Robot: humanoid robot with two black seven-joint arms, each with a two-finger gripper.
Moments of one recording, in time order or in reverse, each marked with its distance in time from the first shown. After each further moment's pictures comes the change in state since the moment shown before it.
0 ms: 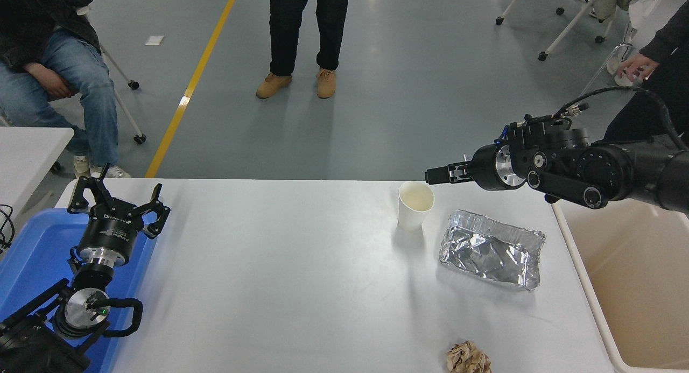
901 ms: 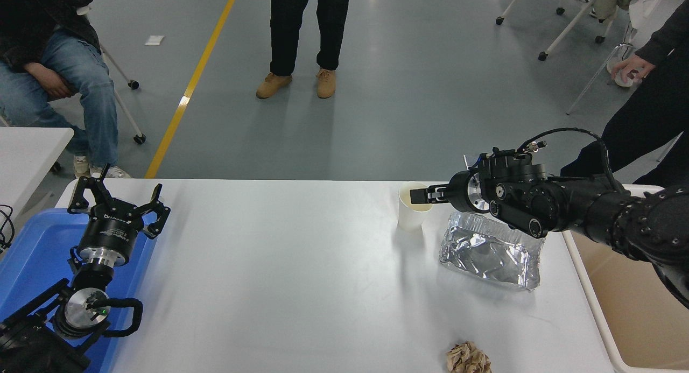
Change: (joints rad) left arm 0.000 0.000 0.000 0.000 0.000 0.000 0.000; right arm -0.164 0.193 -0.001 -0.260 0.034 -0.018 0.009
